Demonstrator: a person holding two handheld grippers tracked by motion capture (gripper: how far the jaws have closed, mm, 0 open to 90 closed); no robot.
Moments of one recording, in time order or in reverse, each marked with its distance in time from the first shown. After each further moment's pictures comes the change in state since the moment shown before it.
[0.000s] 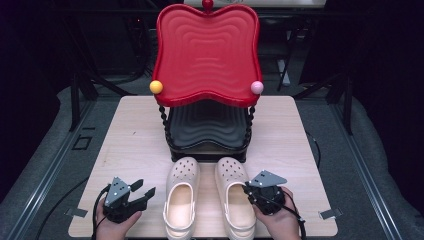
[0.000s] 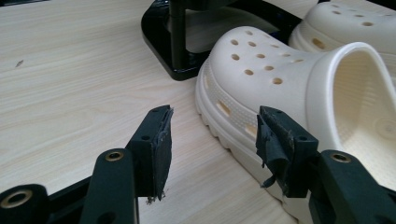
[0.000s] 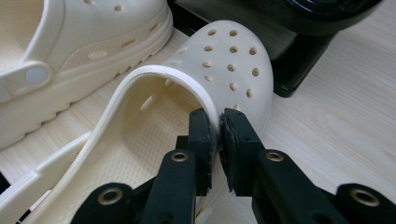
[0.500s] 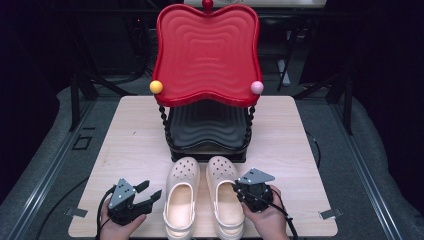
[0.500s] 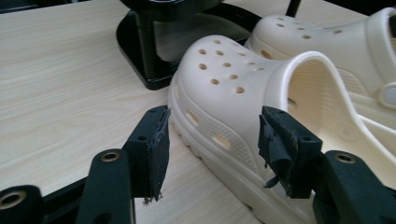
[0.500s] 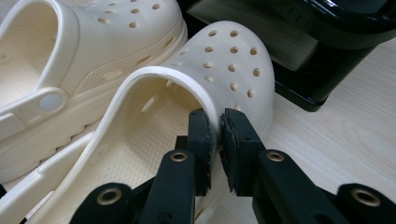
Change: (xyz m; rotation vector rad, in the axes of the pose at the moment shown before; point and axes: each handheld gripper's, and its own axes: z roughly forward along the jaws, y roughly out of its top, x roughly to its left) left arm -0.015 0.005 0.001 -0.010 -0.068 0.031; right arm 0.015 0.010 0.018 -0.013 0.023 0.033
